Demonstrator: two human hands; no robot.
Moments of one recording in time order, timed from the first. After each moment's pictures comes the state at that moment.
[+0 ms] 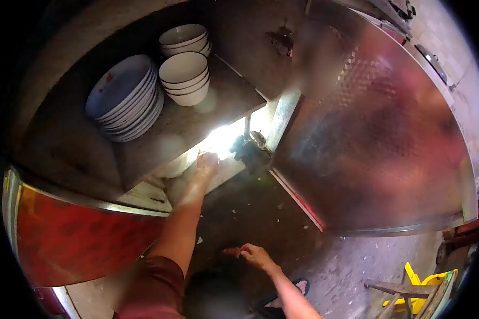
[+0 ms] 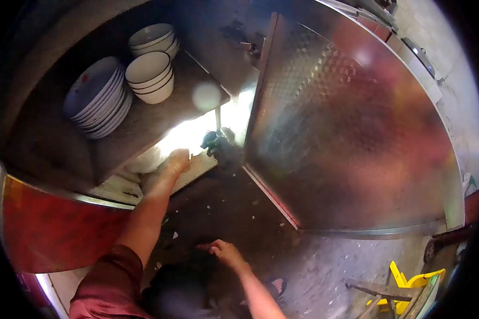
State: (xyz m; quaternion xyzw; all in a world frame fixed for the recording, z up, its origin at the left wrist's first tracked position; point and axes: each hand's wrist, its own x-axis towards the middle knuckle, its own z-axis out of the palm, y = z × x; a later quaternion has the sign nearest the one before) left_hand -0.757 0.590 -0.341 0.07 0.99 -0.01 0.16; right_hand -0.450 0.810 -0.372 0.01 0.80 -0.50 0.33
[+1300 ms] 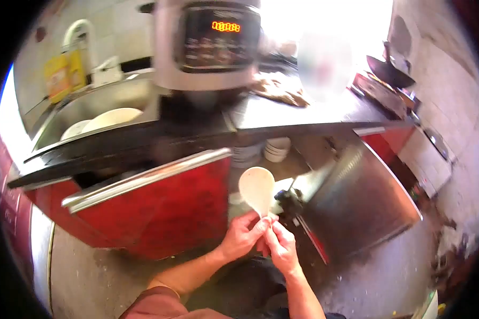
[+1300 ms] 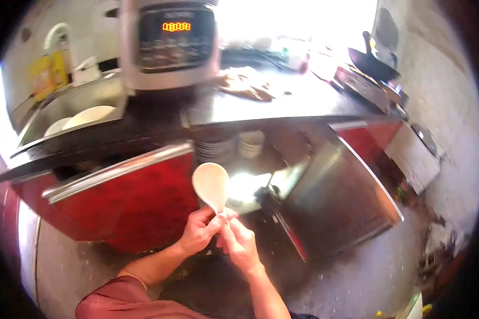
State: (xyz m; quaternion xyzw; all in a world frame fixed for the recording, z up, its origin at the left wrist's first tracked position) left_hand -0.403 0.536 0.006 0.16 0.65 0.73 -0.10; right_hand -0.407 0.673 0.011 -0.19 0.69 -0.69 0.07
